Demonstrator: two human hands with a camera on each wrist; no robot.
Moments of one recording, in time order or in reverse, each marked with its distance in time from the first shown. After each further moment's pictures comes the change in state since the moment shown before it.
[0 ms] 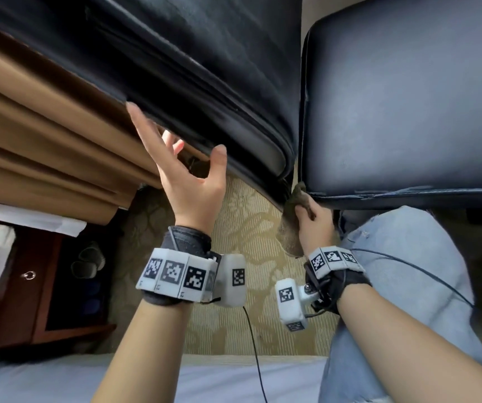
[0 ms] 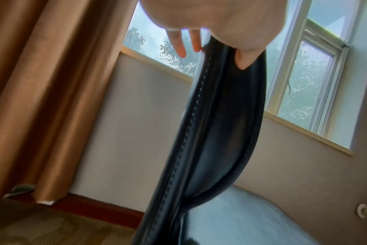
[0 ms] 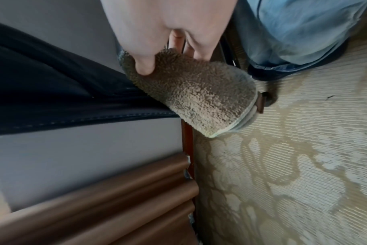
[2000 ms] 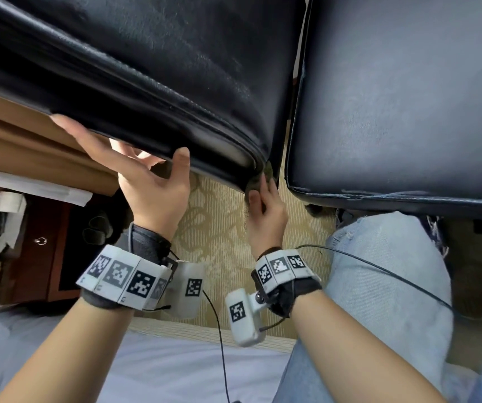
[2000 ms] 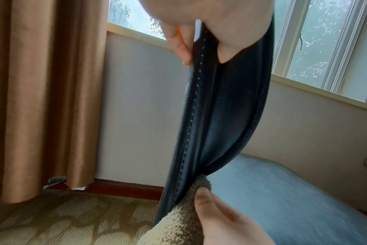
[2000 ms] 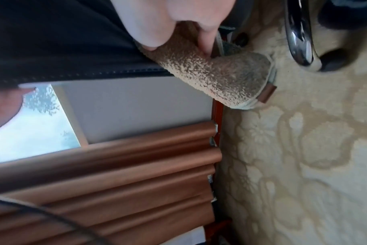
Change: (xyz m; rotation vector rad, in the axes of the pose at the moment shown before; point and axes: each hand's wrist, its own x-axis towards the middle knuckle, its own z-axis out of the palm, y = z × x) left_hand -0.005 -0.029 0.018 0.217 -0.083 -0.153; right_hand -0.009 -0.024 0.025 0.125 -0.119 -0.128
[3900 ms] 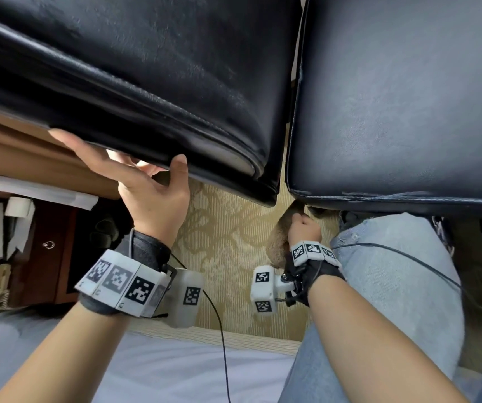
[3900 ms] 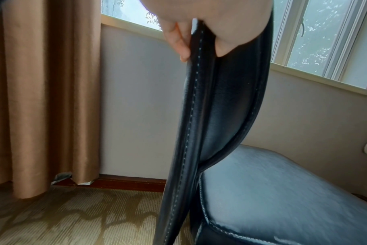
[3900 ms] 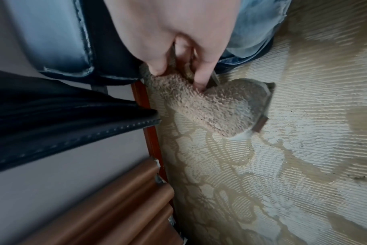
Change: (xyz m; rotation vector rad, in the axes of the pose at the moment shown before) left_hand -0.006 0.013 0.003 0.103 0.073 0.010; right_hand 0.023 0.055 -0.041 -0.094 0.158 0.631
